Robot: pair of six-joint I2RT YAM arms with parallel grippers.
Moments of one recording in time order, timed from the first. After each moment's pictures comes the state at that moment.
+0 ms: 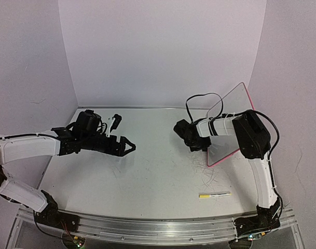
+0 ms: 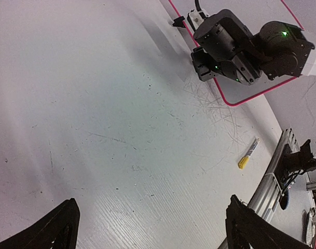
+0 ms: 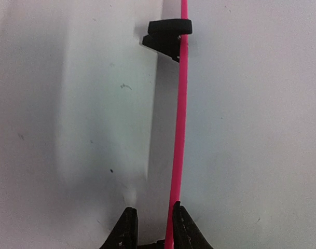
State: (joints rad) left arm -0.70 1.30 0.82 -0.13 0.29 -0.40; right arm 0.64 2.30 1.65 -0.75 0.86 0.46
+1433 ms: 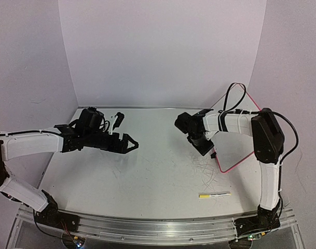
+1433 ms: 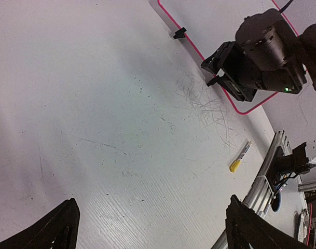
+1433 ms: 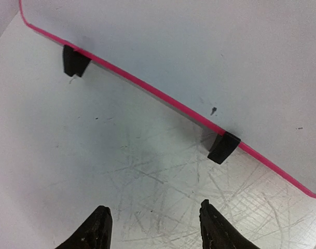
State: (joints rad) left arm -0.70 1.35 0.87 -0.13 0.33 -0.43; right arm 0.71 2.08 1.59 -0.96 0.58 1.65
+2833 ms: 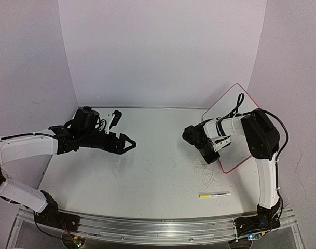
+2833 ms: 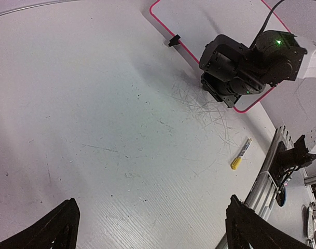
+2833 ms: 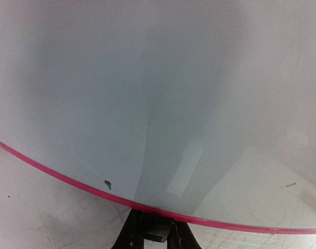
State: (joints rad) left arm -0.70 1.28 0.84 -0.13 0.32 -0.36; right arm 0.62 2.17 1.47 -0.96 0.62 1.89
